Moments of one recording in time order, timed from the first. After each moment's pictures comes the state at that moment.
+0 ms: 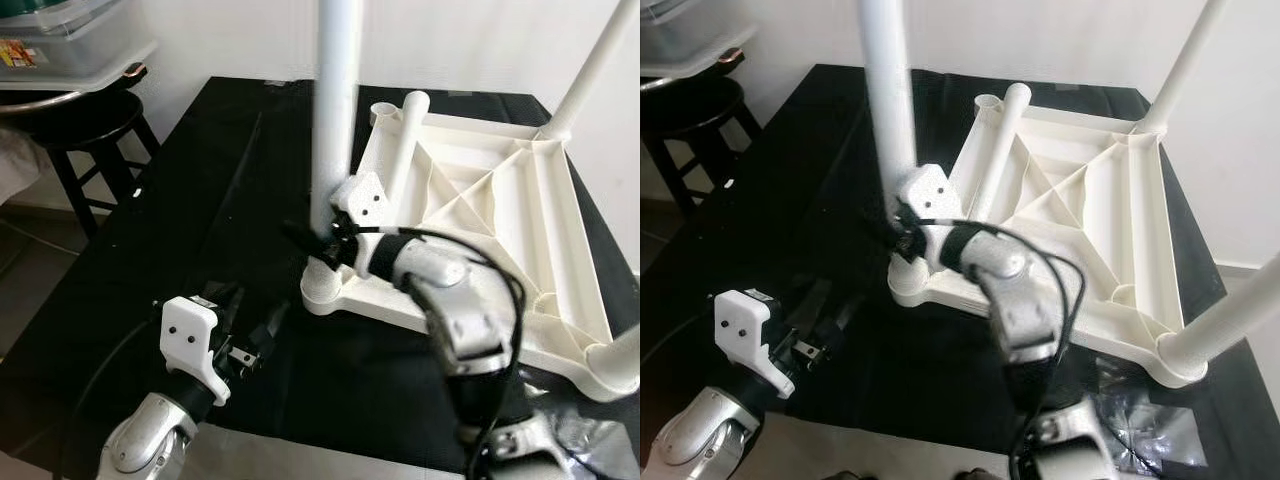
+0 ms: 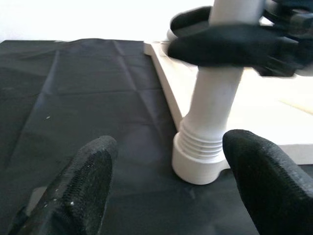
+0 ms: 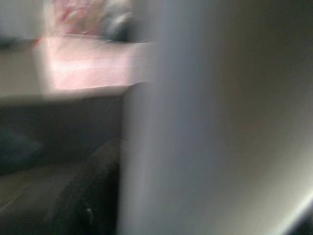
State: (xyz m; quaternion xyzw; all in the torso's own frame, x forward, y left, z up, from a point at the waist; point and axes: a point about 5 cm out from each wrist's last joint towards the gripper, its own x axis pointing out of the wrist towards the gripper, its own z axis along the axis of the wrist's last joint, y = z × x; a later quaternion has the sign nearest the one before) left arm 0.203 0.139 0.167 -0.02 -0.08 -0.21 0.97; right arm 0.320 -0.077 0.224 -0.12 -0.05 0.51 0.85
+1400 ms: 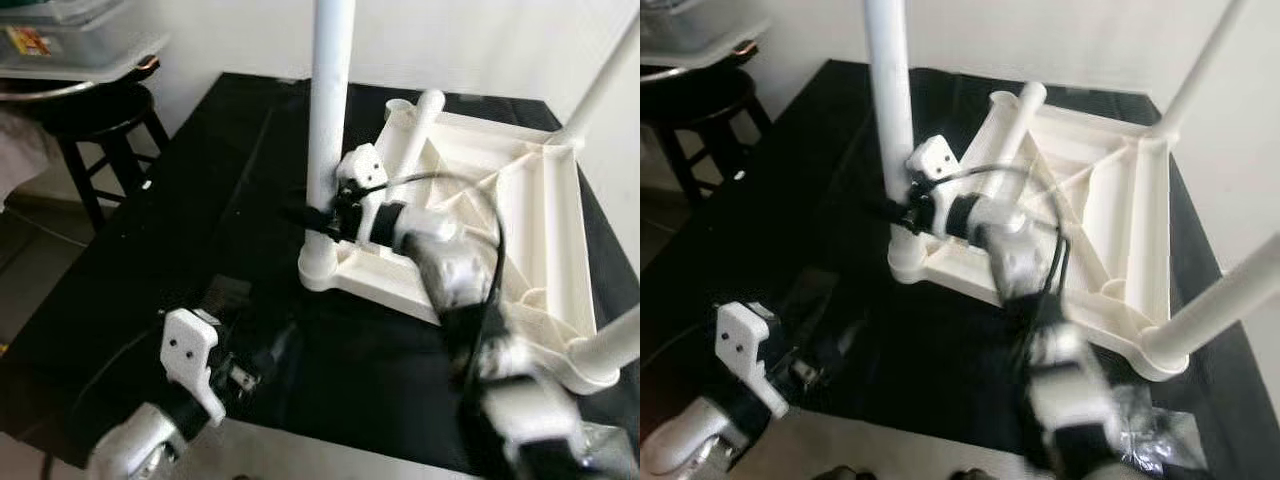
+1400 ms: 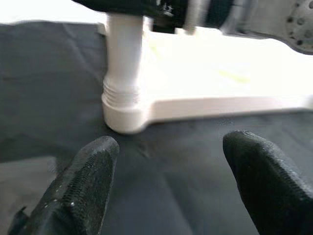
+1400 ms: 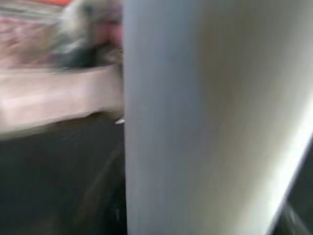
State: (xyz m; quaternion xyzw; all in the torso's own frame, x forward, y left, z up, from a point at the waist) left arm 0.188 0.137 0.159 -0.02 -0.04 -0.35 0.94; right arm 0.355 -0.074 0.218 -0.08 -0.06 0.30 0.95
